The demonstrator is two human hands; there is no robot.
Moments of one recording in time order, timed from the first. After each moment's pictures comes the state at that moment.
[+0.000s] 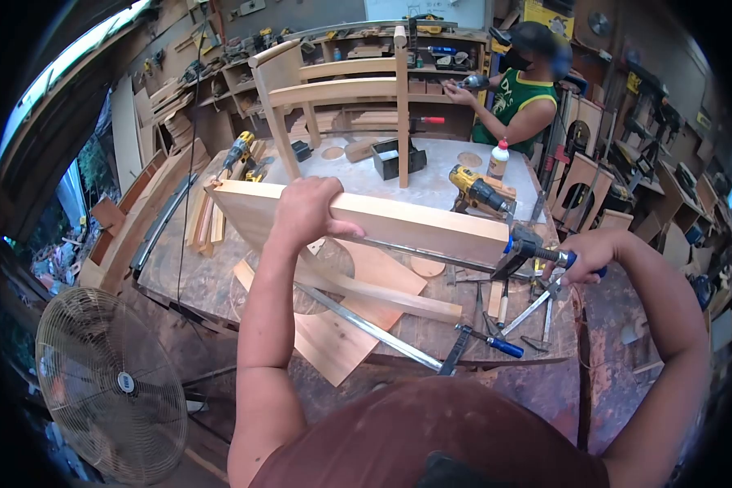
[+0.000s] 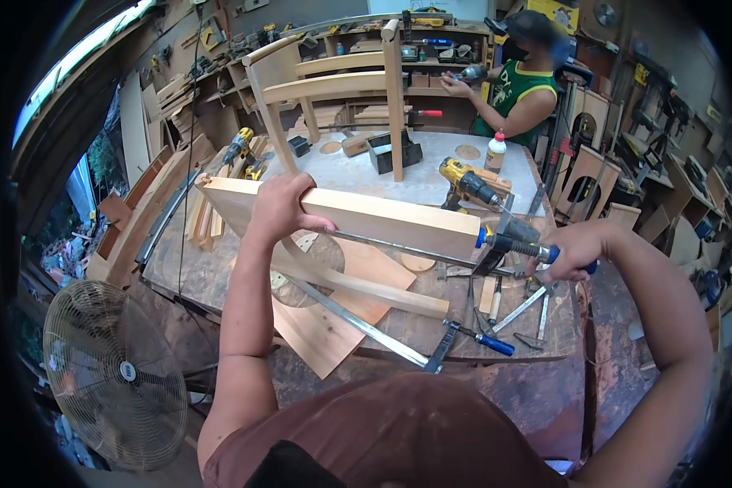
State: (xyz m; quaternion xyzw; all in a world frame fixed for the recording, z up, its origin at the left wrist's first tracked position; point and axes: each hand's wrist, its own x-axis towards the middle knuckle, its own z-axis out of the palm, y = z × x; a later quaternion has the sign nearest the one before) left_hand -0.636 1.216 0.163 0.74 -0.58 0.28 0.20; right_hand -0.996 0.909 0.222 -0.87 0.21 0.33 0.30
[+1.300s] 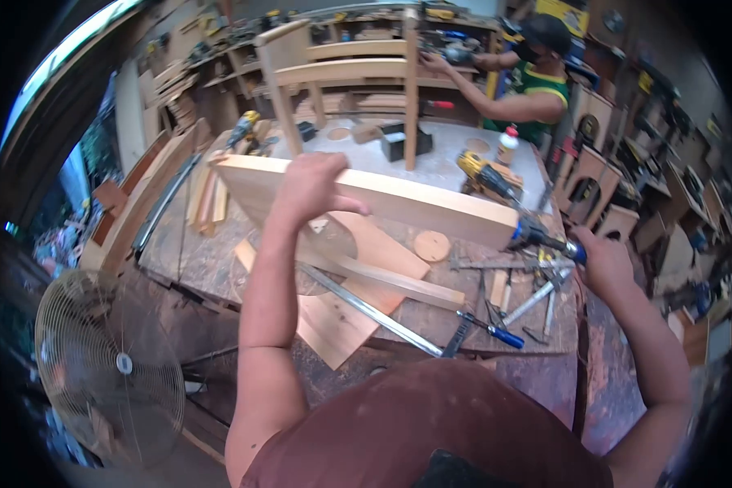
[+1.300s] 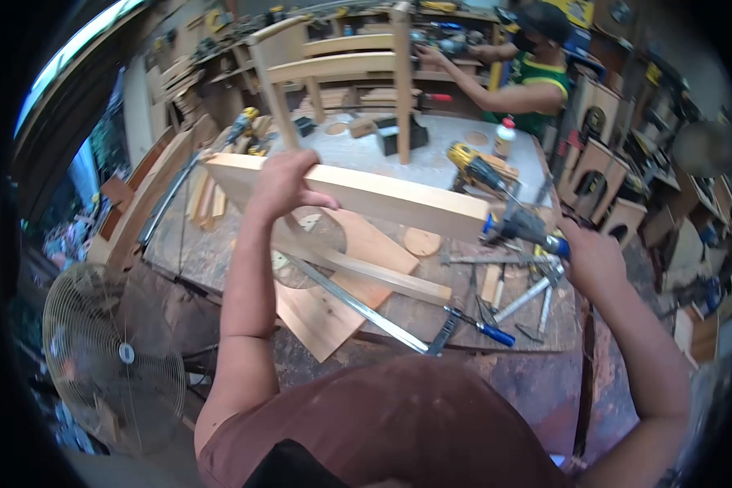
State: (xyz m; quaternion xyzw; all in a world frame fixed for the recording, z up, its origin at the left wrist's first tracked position) left_hand -0.627 1.212 0.160 0.73 -0.59 0.28 0.20; right_hand -1.035 0.946 0.175 -0.95 0.28 -0.07 -0.09
